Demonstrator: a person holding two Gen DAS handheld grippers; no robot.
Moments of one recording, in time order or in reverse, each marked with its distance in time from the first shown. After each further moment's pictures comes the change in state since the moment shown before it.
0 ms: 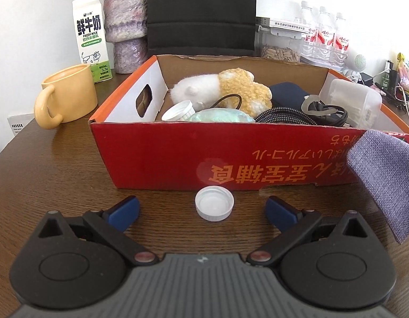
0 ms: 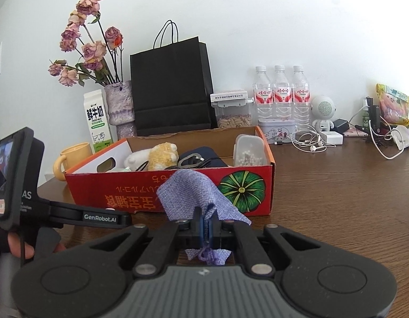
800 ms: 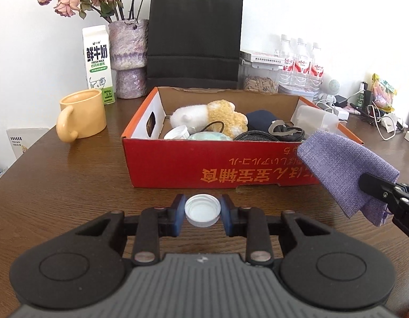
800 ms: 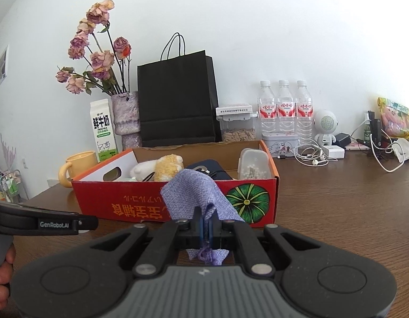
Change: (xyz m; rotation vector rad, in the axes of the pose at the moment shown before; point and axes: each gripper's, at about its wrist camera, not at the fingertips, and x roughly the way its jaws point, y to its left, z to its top) left arm -0.082 0.009 -0.017 -0.005 -0.126 -0.065; right arm -0.012 0.008 0.001 -0.026 -0.065 0.016
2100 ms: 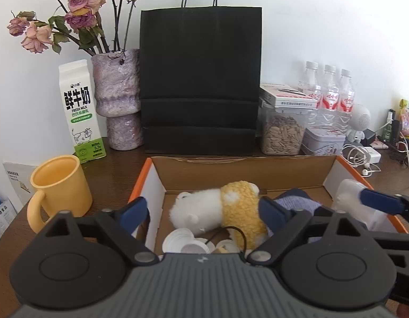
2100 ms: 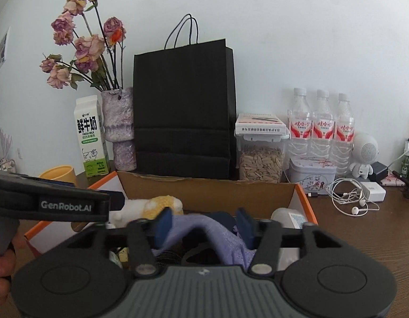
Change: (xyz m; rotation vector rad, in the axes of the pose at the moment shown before) left arm 0.105 0.002 0.114 0.024 -0.064 0.060; right arm 0.154 0.011 0.086 -0.066 0.065 0.015
